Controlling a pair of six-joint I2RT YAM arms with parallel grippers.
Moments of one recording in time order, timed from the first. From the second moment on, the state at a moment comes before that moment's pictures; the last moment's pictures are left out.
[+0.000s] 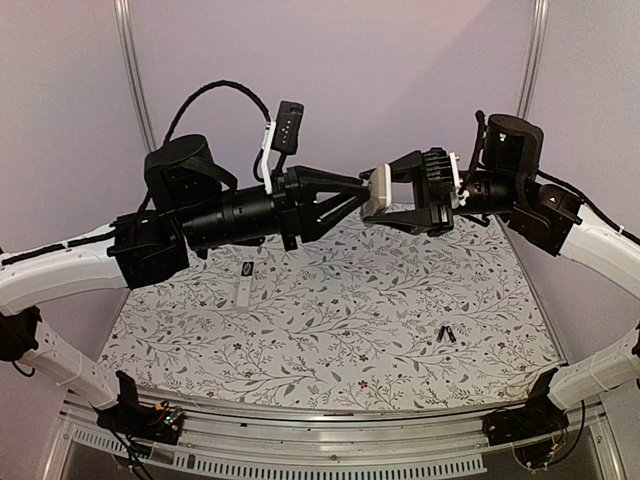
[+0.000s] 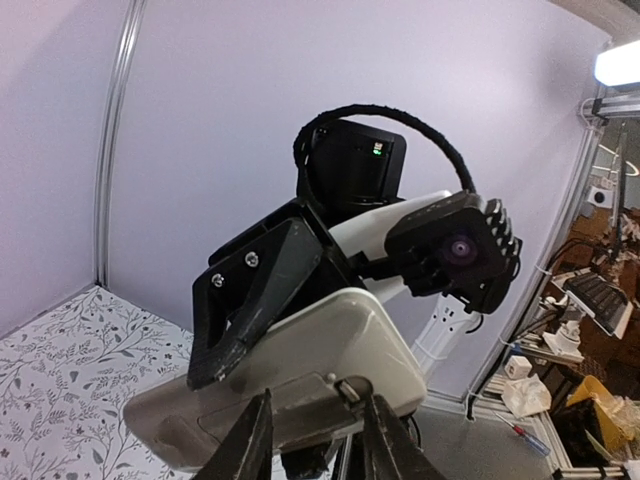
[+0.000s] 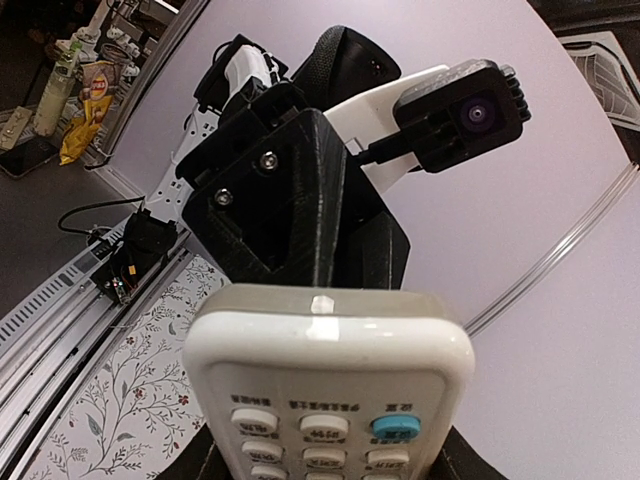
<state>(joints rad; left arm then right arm) -1.13 1.35 1.28 0.20 0.21 -0.31 0.80 1.27 1.30 -0.06 -0.82 -0.74</state>
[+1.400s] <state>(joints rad) -1.13 1.37 1.28 0.29 0.23 -0.31 0.80 1.25 1.28 -0.04 -0.82 -0.74</state>
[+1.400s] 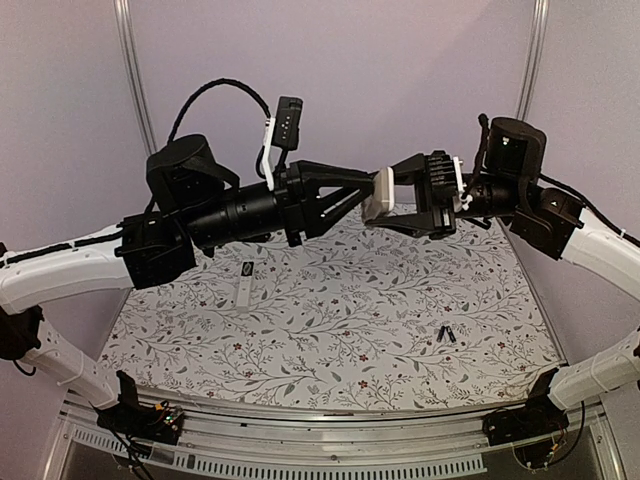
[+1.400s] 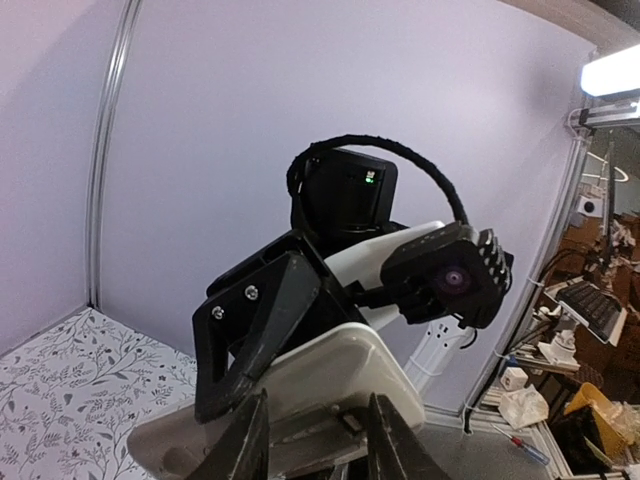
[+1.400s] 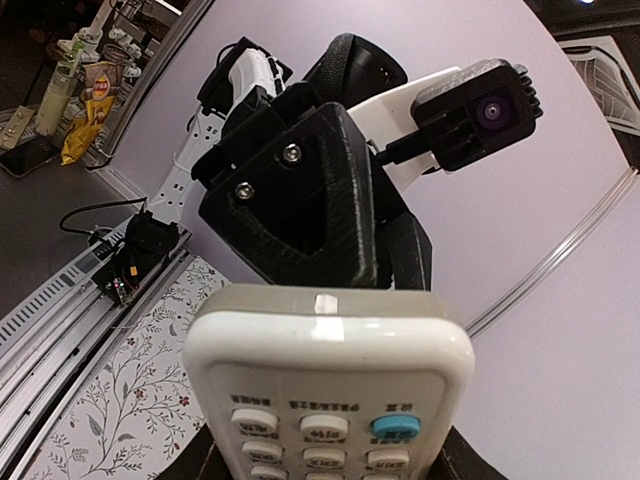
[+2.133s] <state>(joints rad) -1.12 1.38 1.26 0.32 0.25 -0.33 0.80 1.25 1.27 -0.04 -0.81 -0.74</state>
